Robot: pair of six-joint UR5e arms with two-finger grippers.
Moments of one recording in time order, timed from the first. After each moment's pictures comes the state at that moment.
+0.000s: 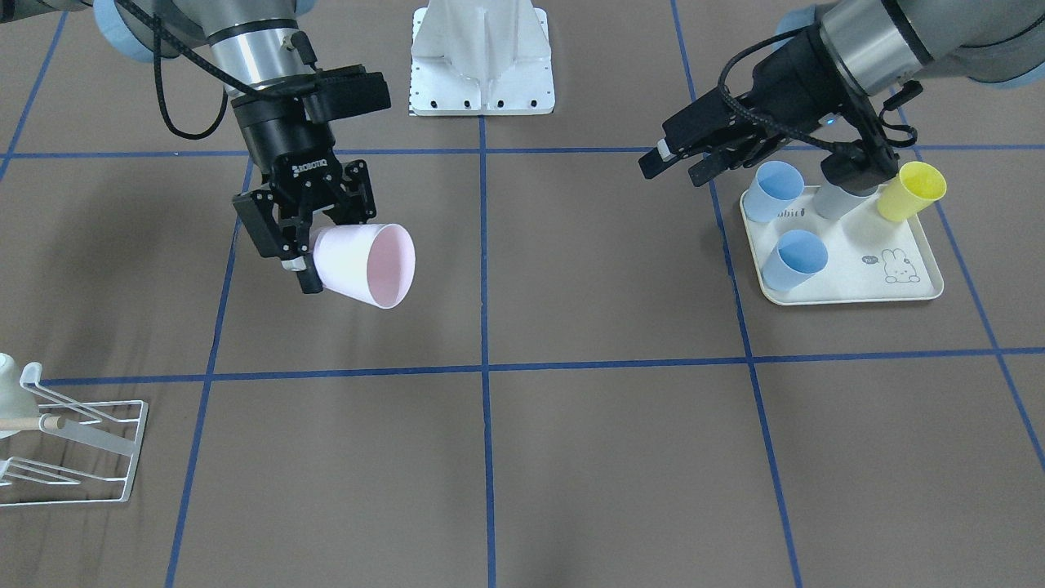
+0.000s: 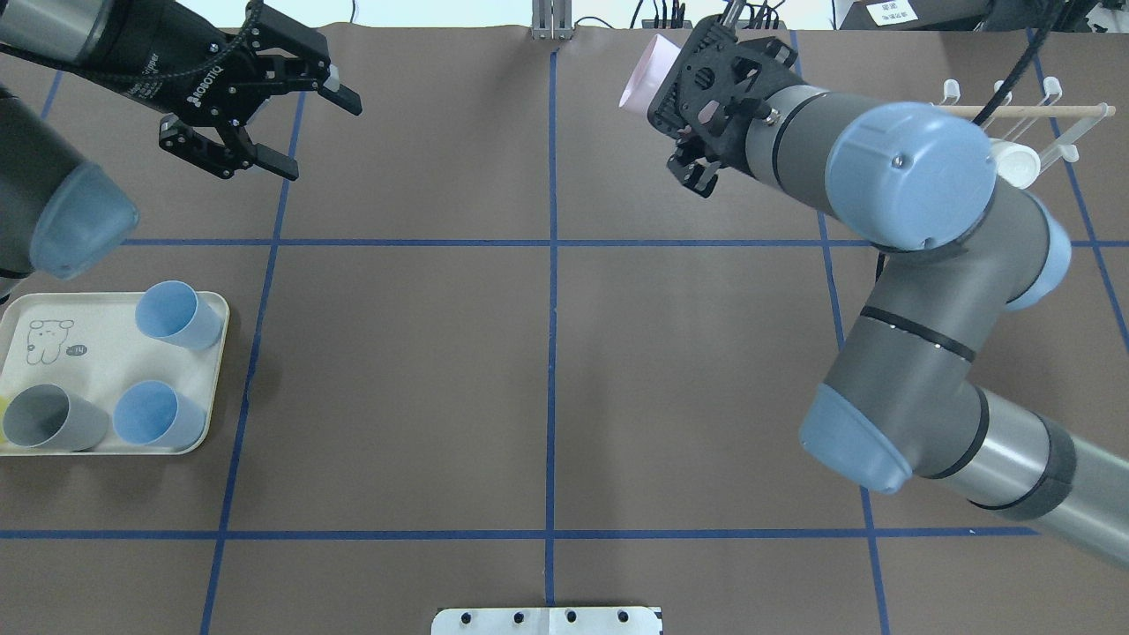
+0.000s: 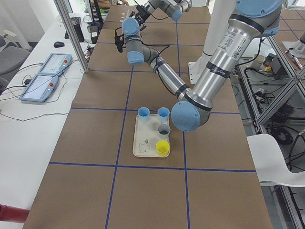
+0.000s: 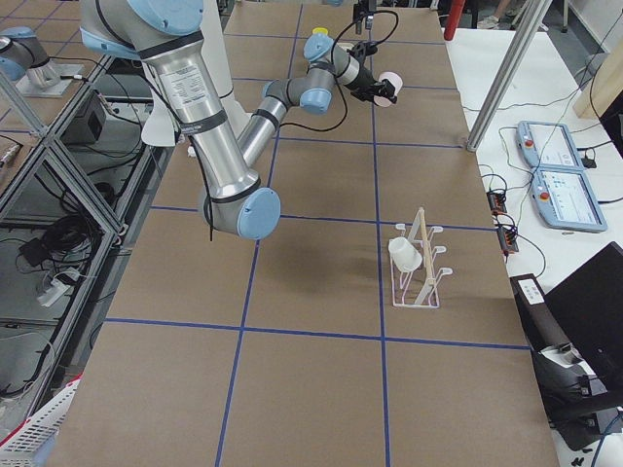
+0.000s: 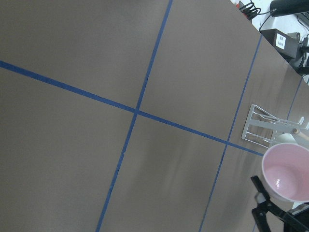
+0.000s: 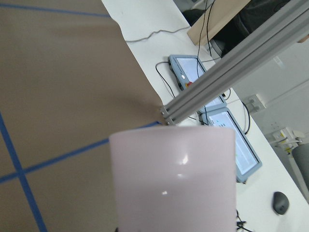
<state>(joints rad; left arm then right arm) -1.05 -2.07 -1.82 -2.17 -2.54 -1.68 0.69 -1.06 1.96 -1.30 1.38 -0.06</state>
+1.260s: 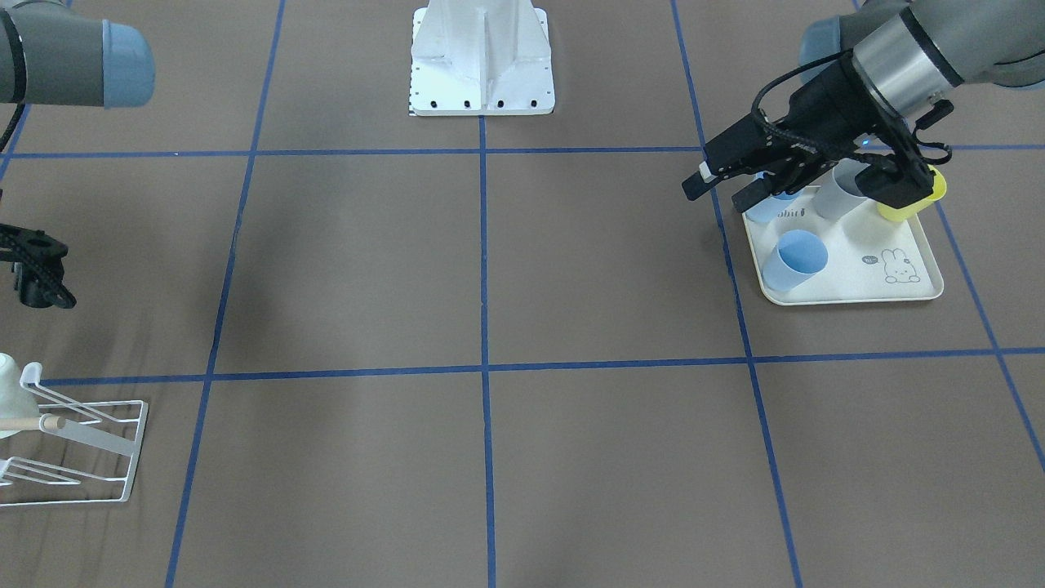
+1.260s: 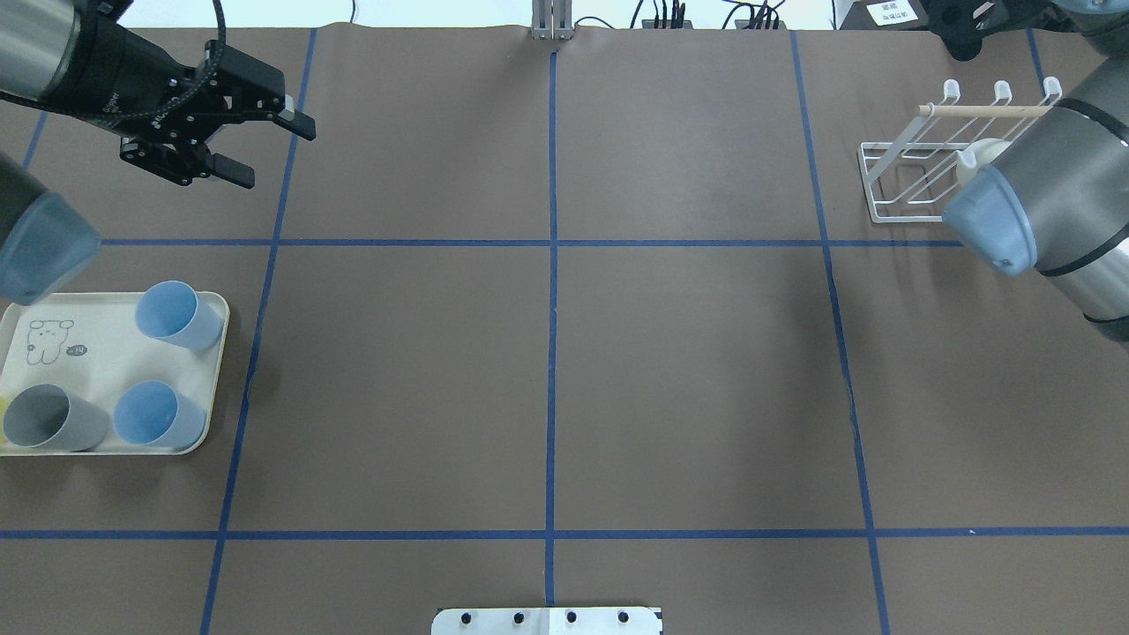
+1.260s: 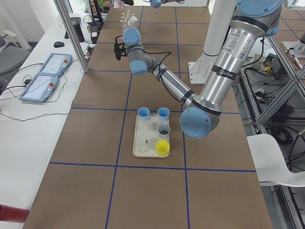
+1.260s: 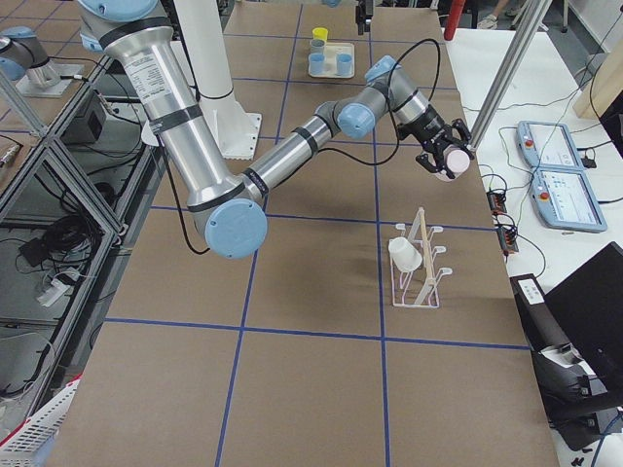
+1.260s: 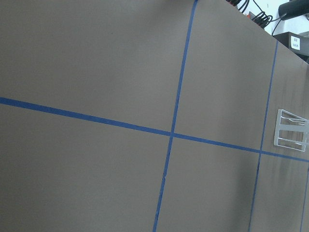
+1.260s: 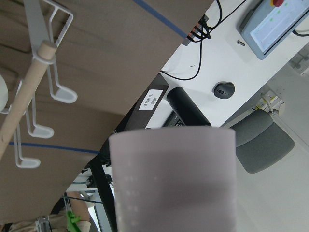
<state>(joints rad) -1.06 -1.98 -1.83 -2.17 -2.49 -1.48 1.07 -1.12 1.75 -1.41 1.29 -1.40</state>
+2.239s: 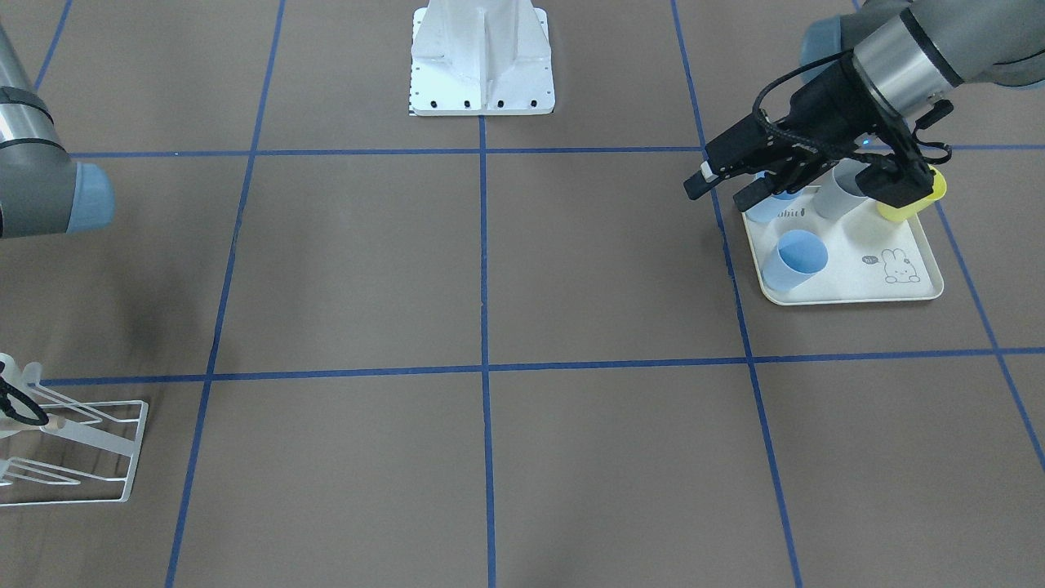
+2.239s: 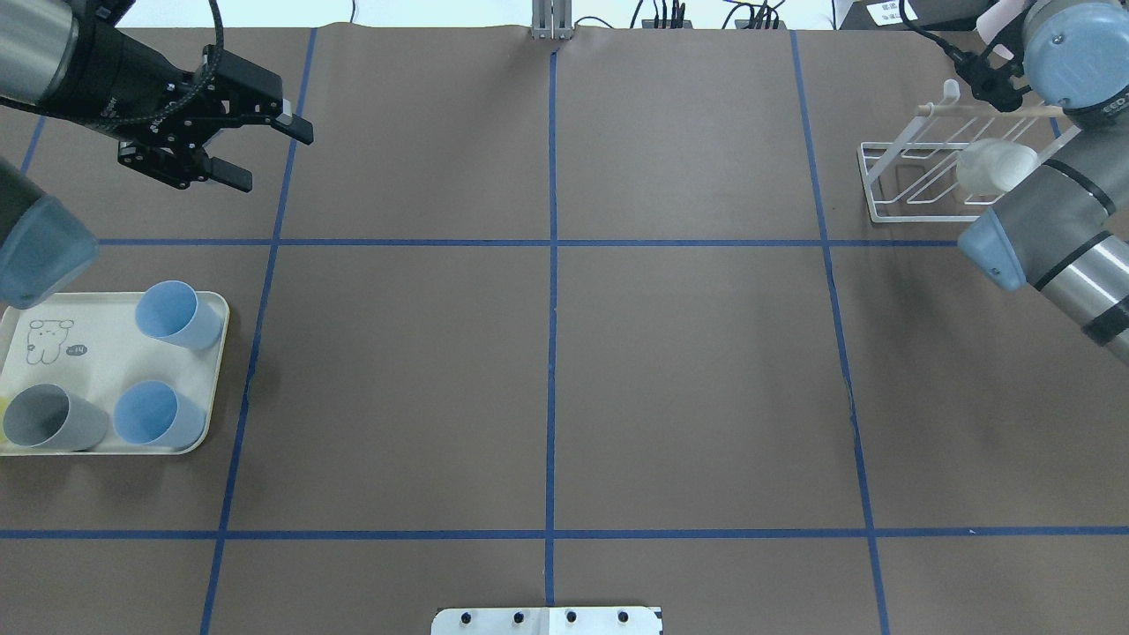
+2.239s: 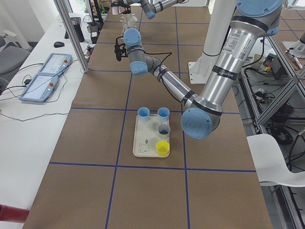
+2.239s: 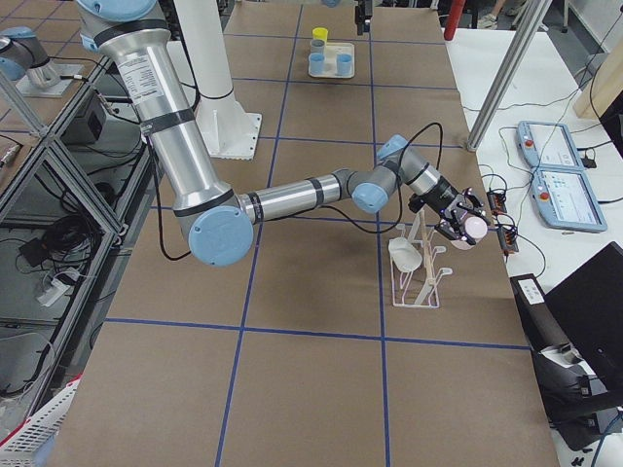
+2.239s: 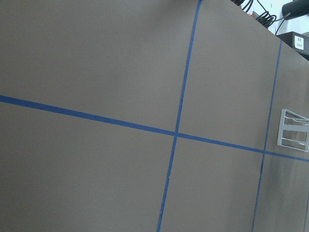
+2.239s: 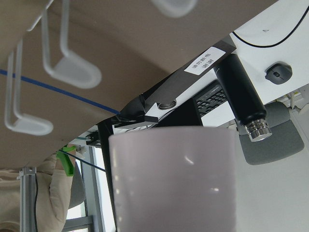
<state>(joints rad) -1.05 -1.97 -1.84 -2.17 -2.49 -1.48 1.07 -1.21 1.41 -0.99 1.14 -1.61</state>
